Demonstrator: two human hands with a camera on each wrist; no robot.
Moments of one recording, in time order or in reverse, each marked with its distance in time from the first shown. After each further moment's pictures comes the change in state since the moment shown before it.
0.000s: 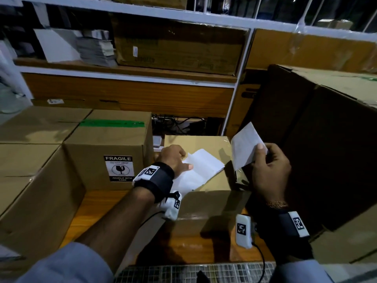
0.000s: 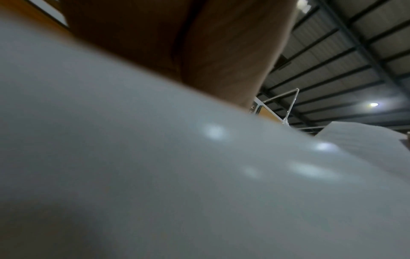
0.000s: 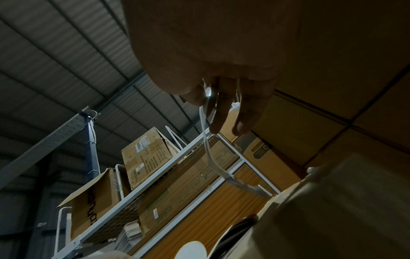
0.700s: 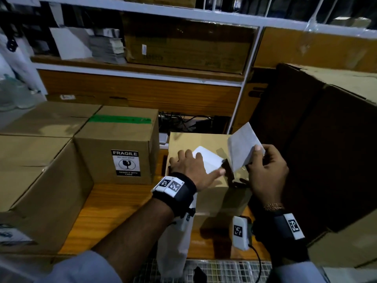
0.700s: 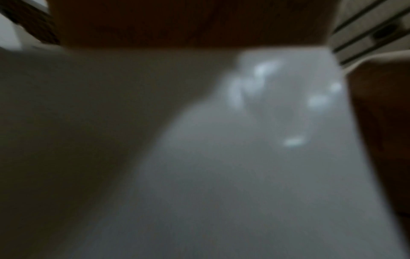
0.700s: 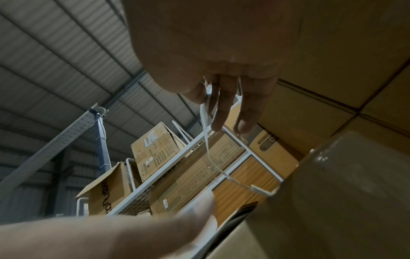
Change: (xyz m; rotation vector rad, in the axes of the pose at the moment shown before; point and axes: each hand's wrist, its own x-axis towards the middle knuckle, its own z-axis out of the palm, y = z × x) left_hand -0.052 0.036 0.026 0.519 -0.107 0.062; right_hand -0.013 0.000 0.005 0.028 -0.043 -0.027
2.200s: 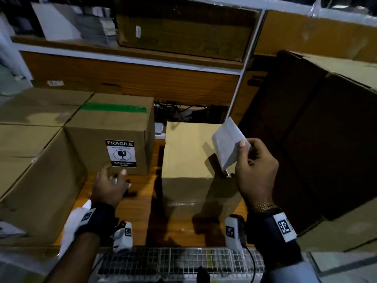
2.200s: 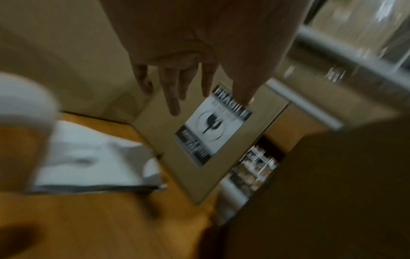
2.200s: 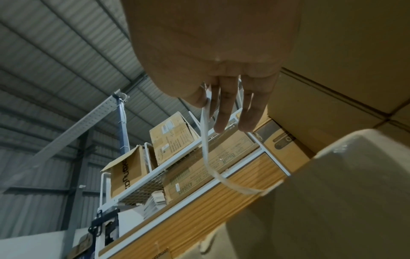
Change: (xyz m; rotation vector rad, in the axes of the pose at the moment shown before) left_hand -0.030 -0.219 0.107 -0.769 0.464 -0.489; right_hand -0.029 -0.023 0.004 -0.120 -0.069 -0.121
